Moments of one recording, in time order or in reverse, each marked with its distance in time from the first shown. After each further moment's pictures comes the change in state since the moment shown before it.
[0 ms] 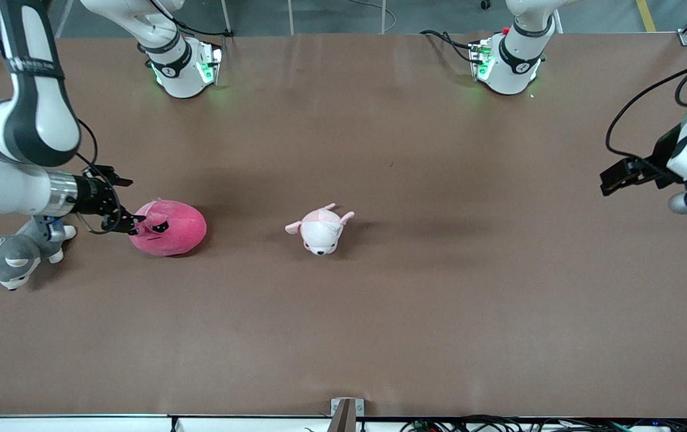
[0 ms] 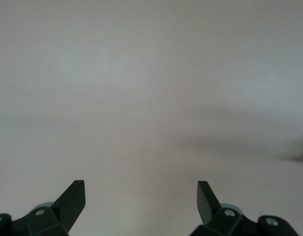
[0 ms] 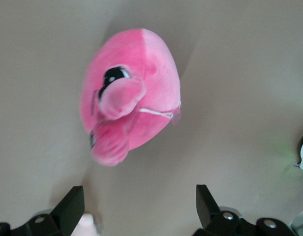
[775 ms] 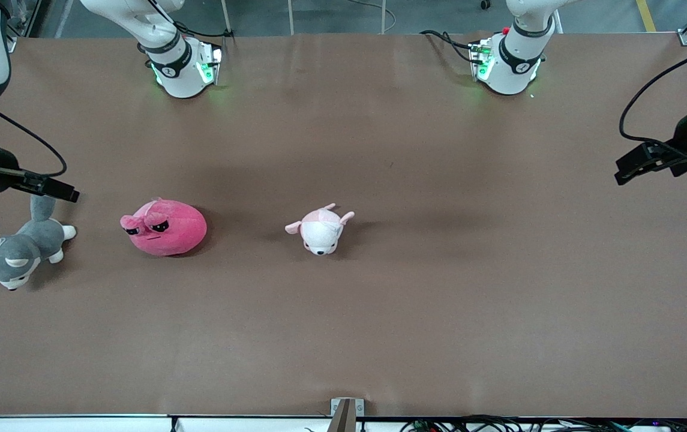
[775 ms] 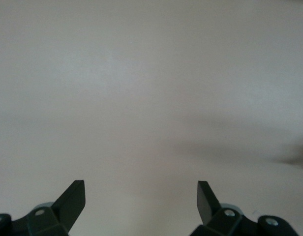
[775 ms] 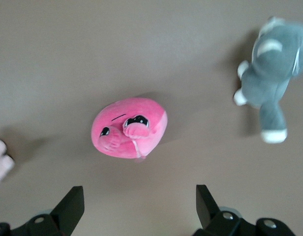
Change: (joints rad) left arm 0.041 -0.020 -0.001 0.005 -0.018 -0.004 0.006; right arm 0.005 -0.021 0.004 0.325 -0.277 -0.186 -0.890
